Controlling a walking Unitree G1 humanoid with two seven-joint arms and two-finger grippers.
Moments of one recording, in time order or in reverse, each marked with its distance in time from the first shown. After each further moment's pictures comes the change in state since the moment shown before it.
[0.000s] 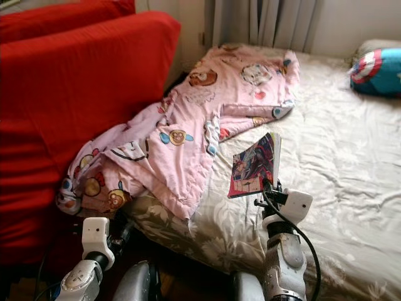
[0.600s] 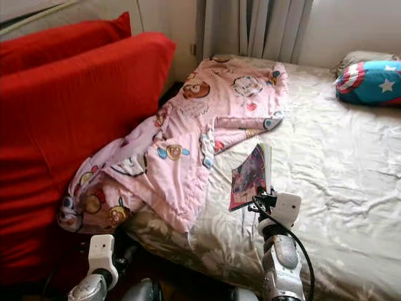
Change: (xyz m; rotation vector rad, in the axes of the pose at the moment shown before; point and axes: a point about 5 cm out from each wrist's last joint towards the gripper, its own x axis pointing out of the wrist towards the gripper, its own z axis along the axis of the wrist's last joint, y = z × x) left arm -0.003 0.002 -0.043 -0.069 0.242 0.077; right arm -0.002 0.004 -0.016 -0.062 0.087 -0.008
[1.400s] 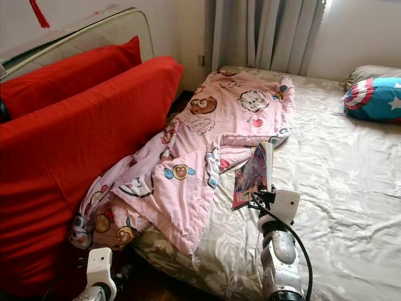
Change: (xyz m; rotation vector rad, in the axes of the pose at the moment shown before) left arm -0.006 0.003 -0.024 -0.009 0.131 0.062; right arm 0.007 0.002 -0.003 -0.014 0.048 -0.063
